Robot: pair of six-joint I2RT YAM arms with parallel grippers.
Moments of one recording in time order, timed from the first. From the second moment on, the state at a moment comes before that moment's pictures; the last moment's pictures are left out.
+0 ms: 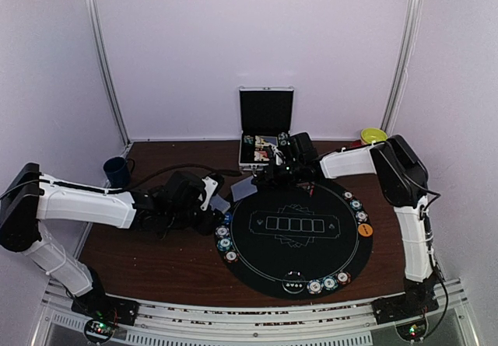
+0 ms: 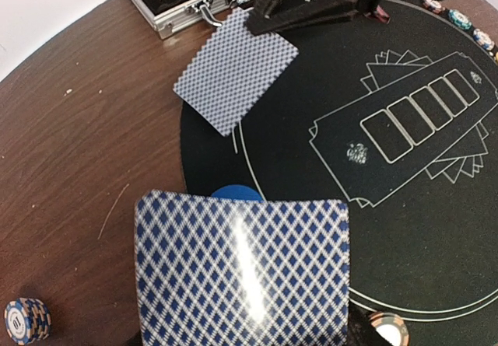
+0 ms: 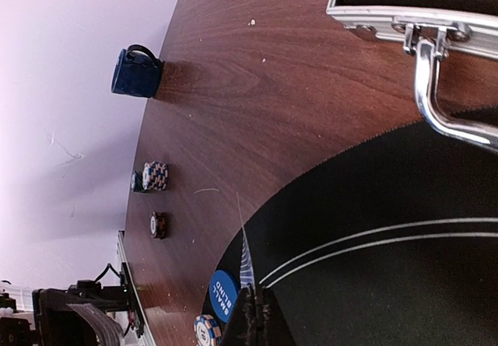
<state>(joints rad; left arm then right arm) -0.93 1.49 0.81 -0.06 -0.24 -0.20 0.56 2.23 1.53 0.07 -0.67 0.70</state>
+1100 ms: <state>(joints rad) -0.93 1.49 0.77 -0.02 -0.12 -0.18 0.60 2.28 1.47 0.08 -0.63 0.68</state>
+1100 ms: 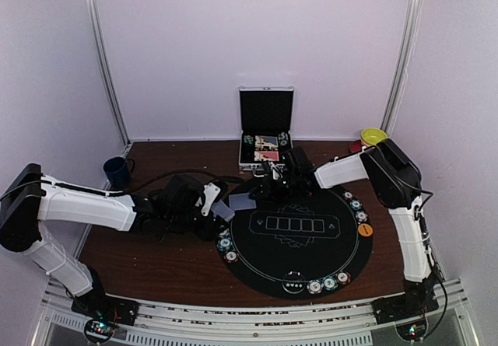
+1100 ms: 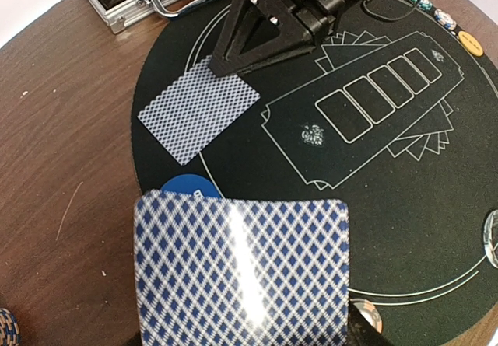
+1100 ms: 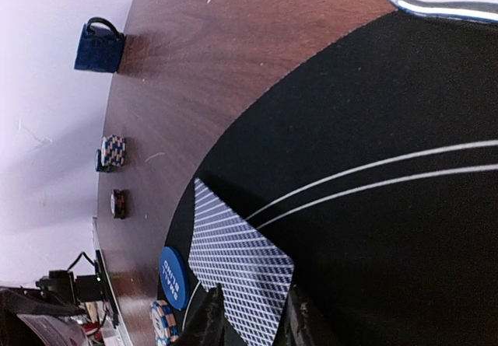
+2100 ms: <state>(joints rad) -0.93 1.49 0.76 -0.02 -0.12 -0.18 0.66 2.18 1.45 -0.09 -0.45 0.52</state>
